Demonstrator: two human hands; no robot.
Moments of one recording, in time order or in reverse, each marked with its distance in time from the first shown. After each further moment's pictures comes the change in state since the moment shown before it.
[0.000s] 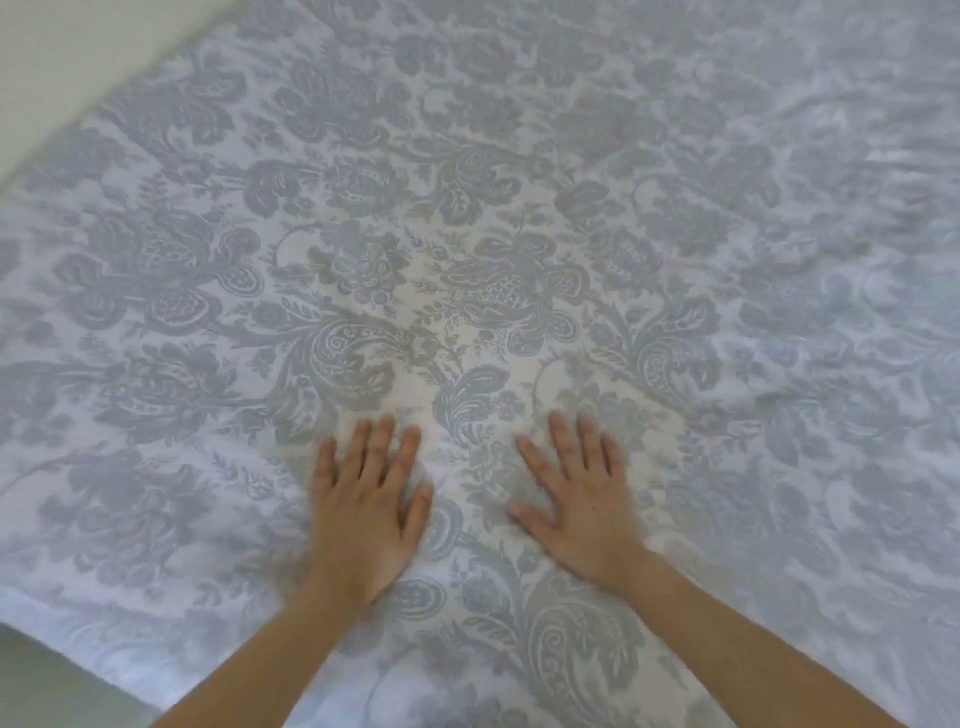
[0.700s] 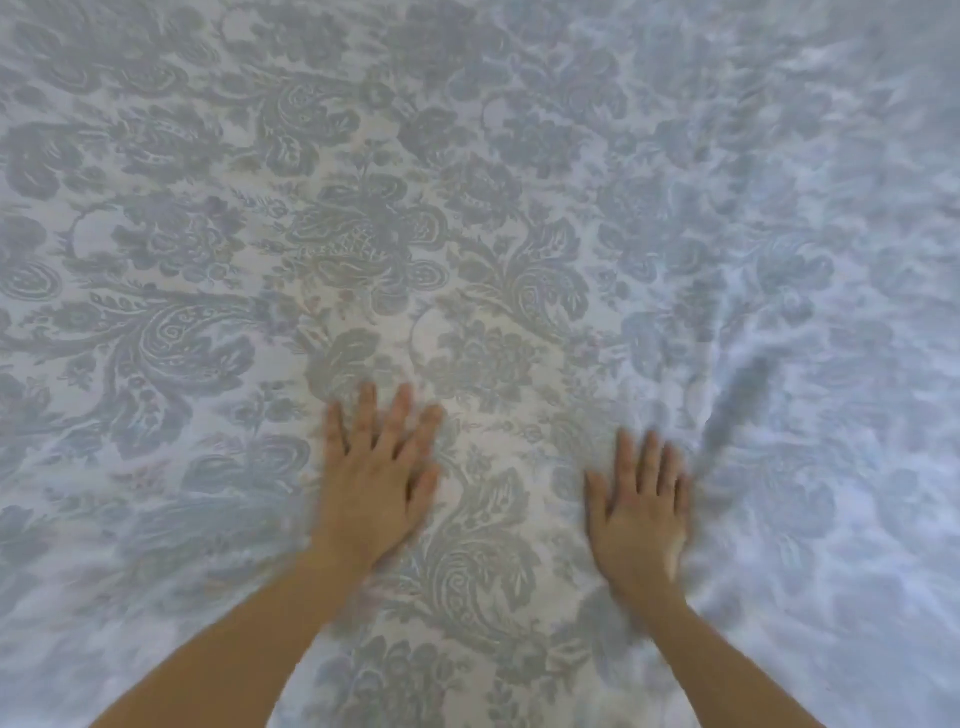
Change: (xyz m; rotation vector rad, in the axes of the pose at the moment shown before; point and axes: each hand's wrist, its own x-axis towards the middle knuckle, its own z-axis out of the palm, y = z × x) left_hand 0.014 0.092 0.014 0.089 -0.024 0.397; right_hand -0.135 0.069 0.026 0.089 0.000 0.900
